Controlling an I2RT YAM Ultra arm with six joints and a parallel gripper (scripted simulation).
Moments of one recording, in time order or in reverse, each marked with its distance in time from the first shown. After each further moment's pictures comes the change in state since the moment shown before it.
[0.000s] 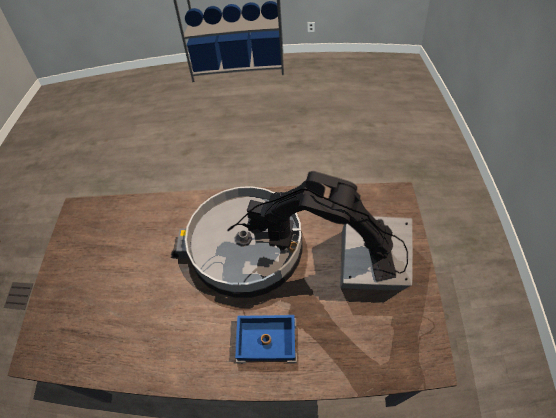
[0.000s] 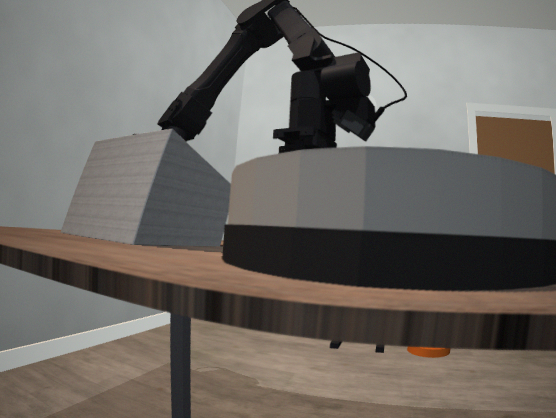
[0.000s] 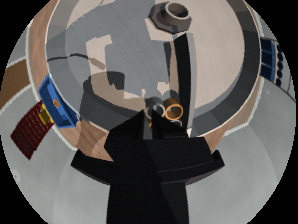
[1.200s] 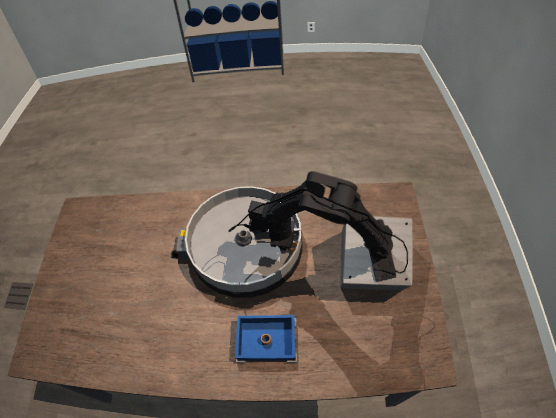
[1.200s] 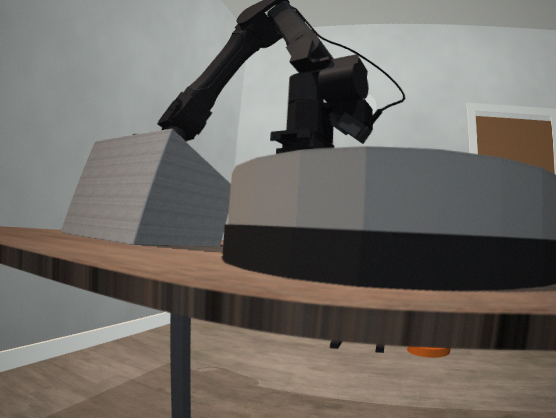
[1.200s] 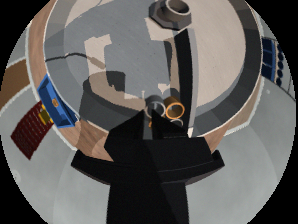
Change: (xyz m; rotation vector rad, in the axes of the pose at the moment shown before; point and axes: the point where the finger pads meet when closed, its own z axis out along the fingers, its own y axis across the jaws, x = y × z) arm 0.005 0.000 0.003 -0.001 0.006 0.002
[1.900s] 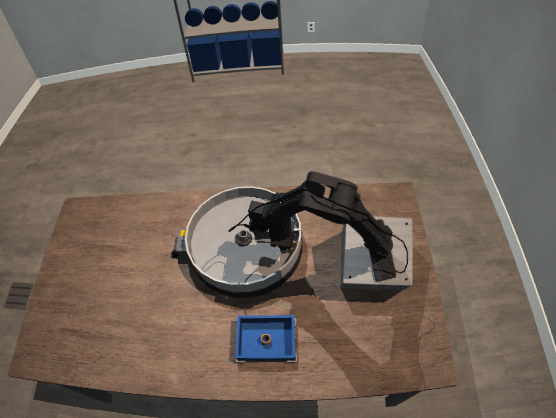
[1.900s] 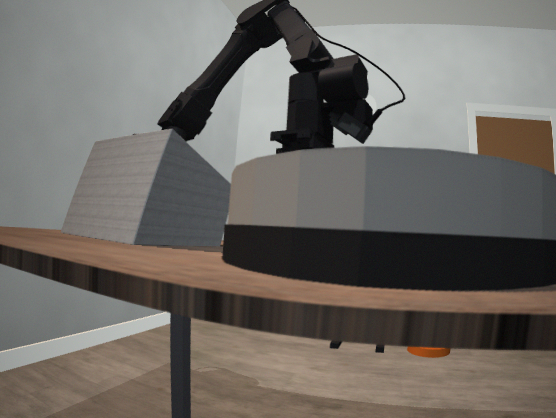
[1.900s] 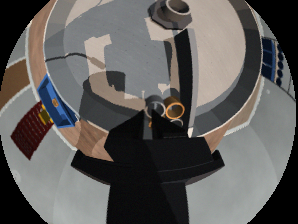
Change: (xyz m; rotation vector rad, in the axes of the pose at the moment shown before) arm 0.000 0.000 0.000 0.000 0.000 0.000
